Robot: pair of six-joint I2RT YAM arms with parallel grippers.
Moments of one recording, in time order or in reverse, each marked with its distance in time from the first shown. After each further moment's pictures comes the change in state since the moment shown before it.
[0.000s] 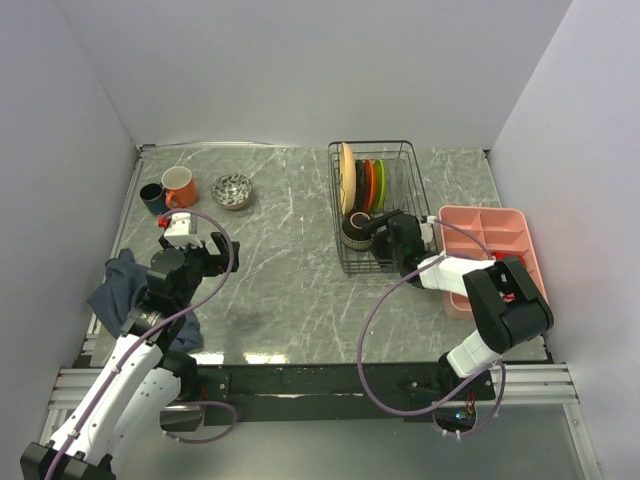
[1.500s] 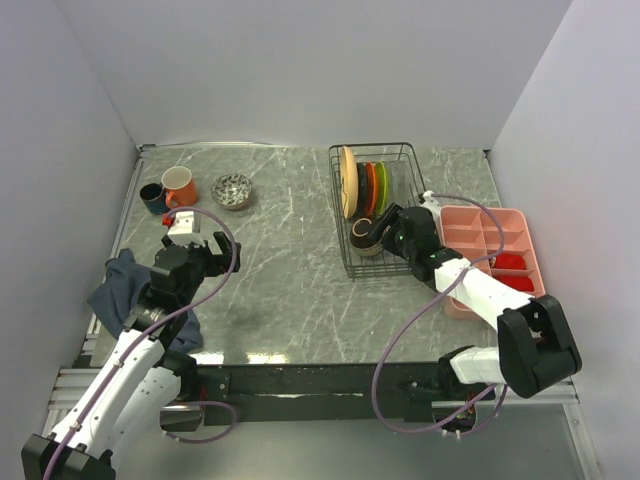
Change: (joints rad) left arm 0.000 0.041 0.000 0.000 0.001 0.000; right arm 0.001 -0.266 0.036 -0.257 0.026 -0.571
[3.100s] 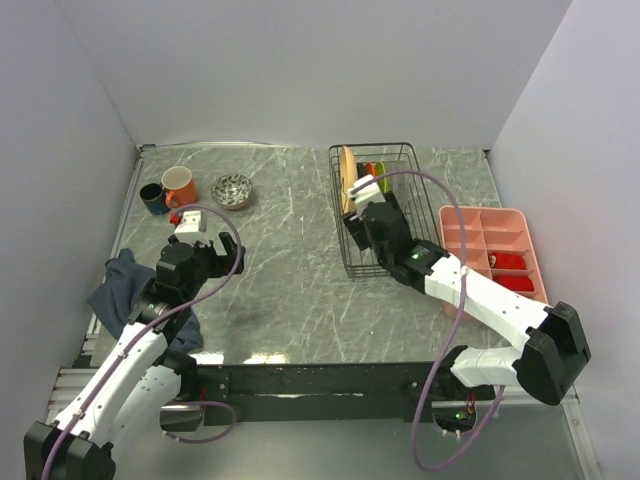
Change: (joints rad) left arm -0.001 0.058 0.000 -0.001 0.038 -0.005; right arm 0.328 -0.061 0.261 -0.263 0.369 -0.959
